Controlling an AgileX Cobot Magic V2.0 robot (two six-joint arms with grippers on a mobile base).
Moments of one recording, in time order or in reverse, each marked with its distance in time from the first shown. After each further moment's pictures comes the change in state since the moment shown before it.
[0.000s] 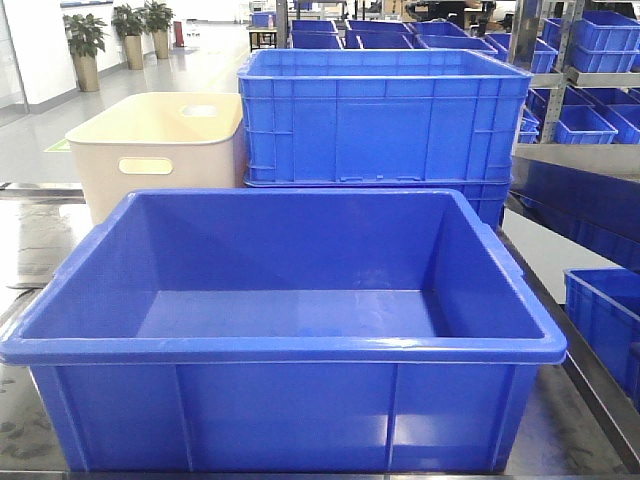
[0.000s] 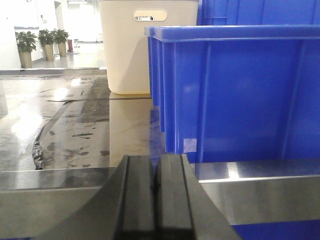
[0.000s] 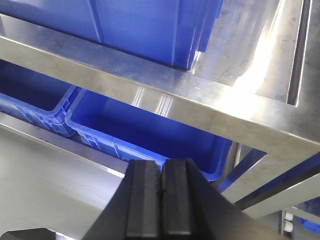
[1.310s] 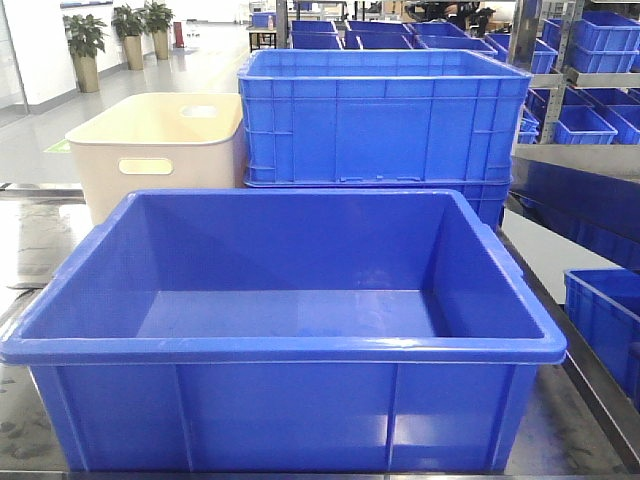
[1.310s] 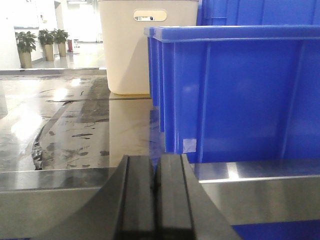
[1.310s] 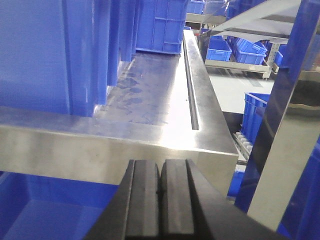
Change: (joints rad) left arm 0.000 0.000 0.000 -0.001 0.000 0.000; right arm -0.264 -0.573 0.728 -0.044 -0.751 -0.046
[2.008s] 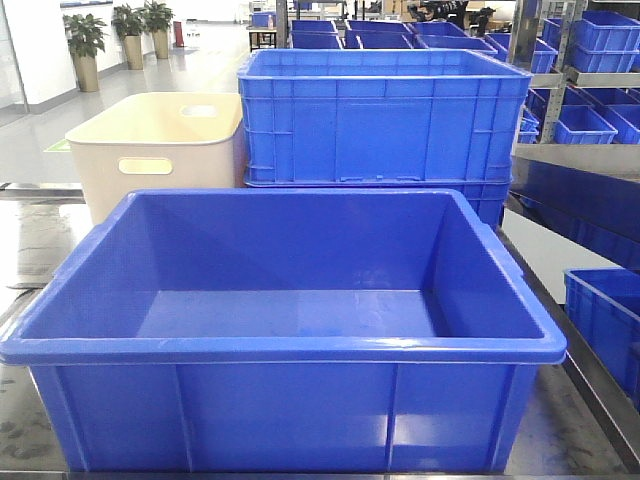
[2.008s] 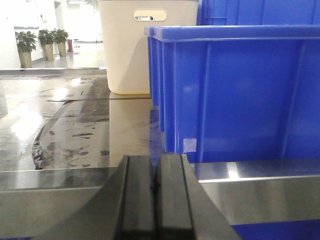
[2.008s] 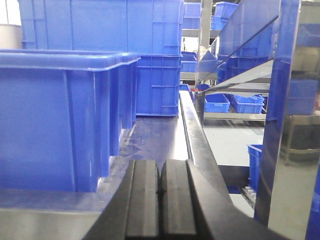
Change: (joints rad) left arm 0.000 0.000 0.000 0.000 0.001 0.000; right arm -0.003 0.000 0.008 -0.074 -0.225 0.161
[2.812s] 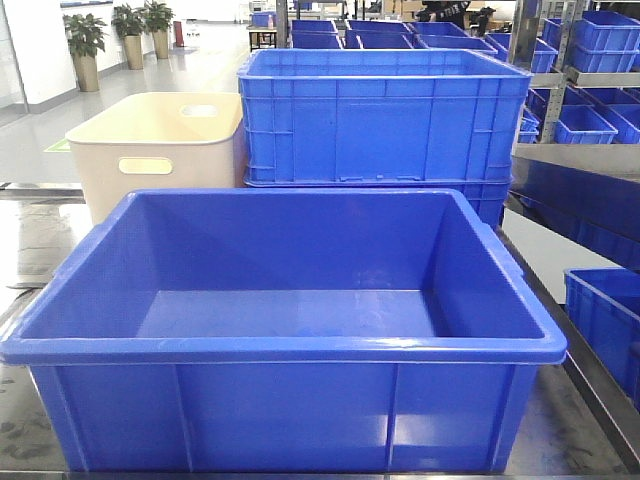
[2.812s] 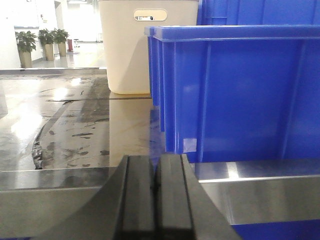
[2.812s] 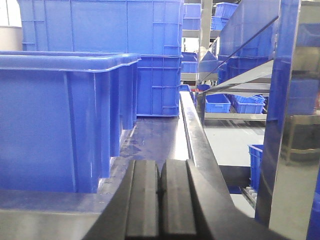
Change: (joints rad) left arm 0.000 0.000 0.000 -0.001 0.000 0.000; right arm 0.000 0.000 0.000 -0.015 -0.002 0.017
